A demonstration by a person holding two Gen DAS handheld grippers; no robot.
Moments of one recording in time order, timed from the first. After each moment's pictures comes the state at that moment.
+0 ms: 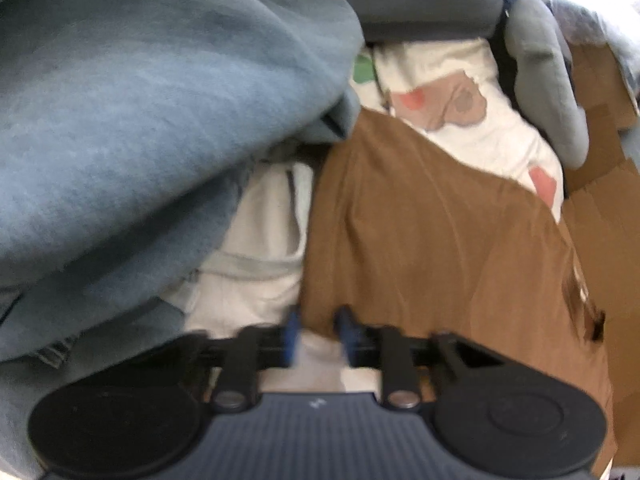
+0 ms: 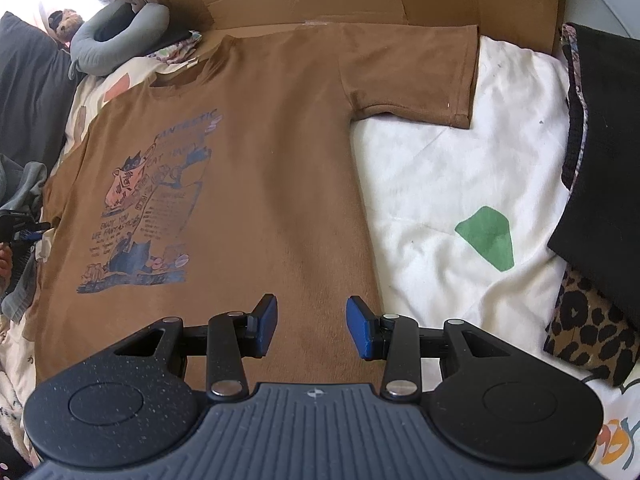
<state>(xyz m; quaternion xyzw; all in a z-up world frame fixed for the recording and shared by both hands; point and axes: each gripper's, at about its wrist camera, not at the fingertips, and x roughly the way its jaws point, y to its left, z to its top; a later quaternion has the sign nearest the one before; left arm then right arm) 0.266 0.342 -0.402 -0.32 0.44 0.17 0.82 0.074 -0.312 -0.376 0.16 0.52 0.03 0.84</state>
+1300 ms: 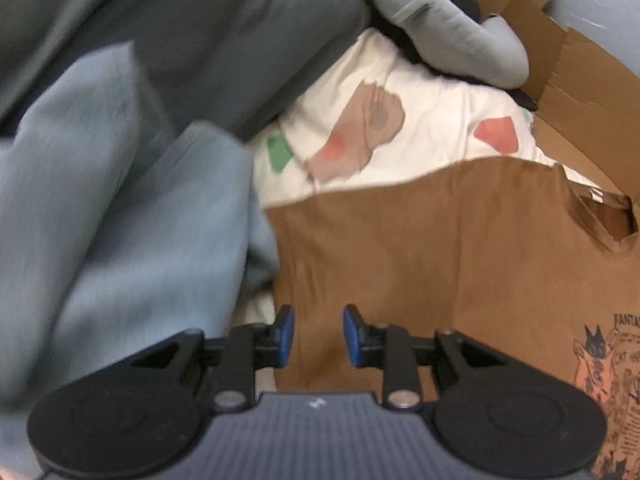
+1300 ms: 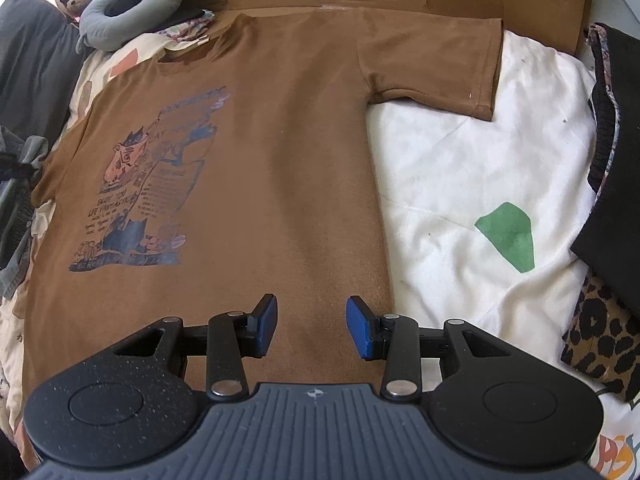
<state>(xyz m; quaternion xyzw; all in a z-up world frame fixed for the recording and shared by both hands) 0.338 0.311 -0.330 -0.03 0.49 0.12 0.86 0.081 -0.302 -0.392 0.14 0.53 0.05 0.83</state>
